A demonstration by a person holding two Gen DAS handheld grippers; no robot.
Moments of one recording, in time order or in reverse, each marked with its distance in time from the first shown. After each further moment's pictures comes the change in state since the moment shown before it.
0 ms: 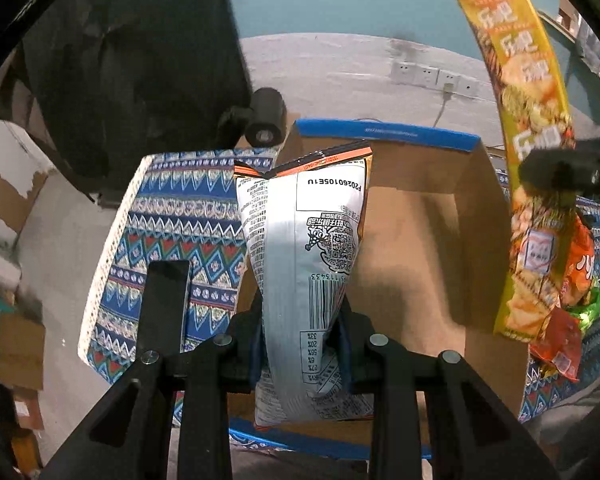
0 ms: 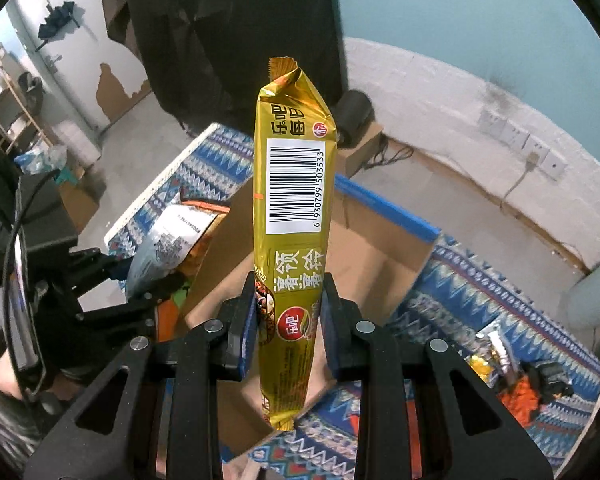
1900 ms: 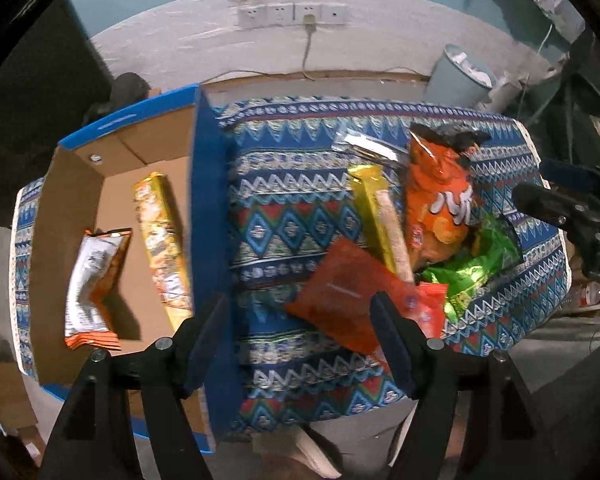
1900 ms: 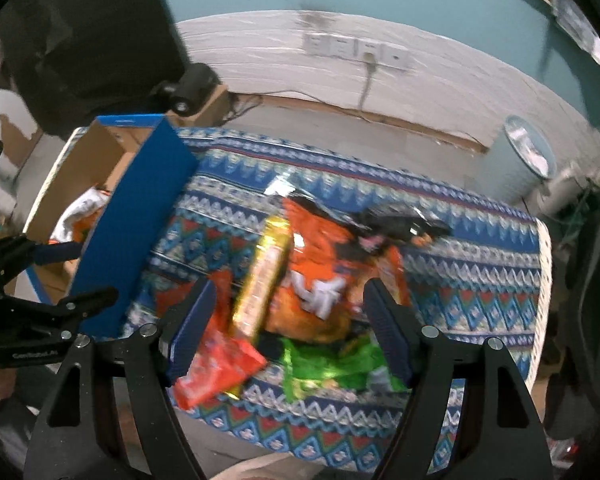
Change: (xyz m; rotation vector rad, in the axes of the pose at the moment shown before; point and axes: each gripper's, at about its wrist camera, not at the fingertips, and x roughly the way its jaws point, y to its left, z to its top) left arm -0.018 -0.234 0.003 0.234 0.214 -0.228; right arm -0.110 -0.191 -0.170 0.341 0.030 -0.293
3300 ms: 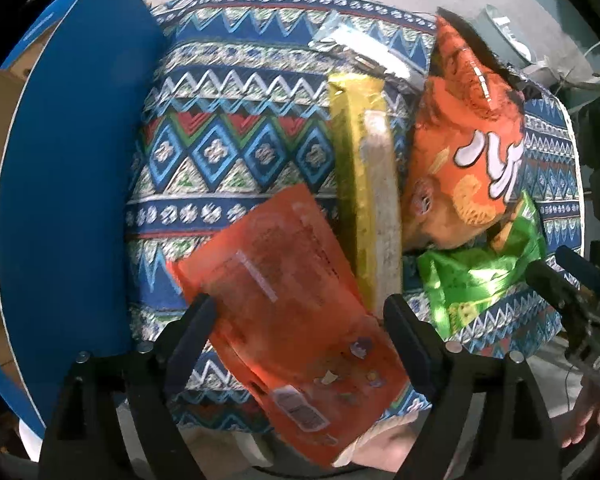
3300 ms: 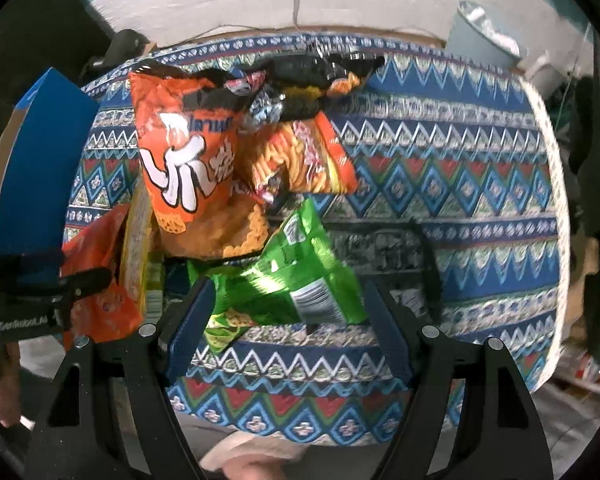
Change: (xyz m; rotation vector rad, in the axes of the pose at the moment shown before) left arm 0.102 -0.038 -0.011 -0.159 0.254 -0.021; right arm 0.075 -0.070 -0.076 0.239 0.222 -0.025
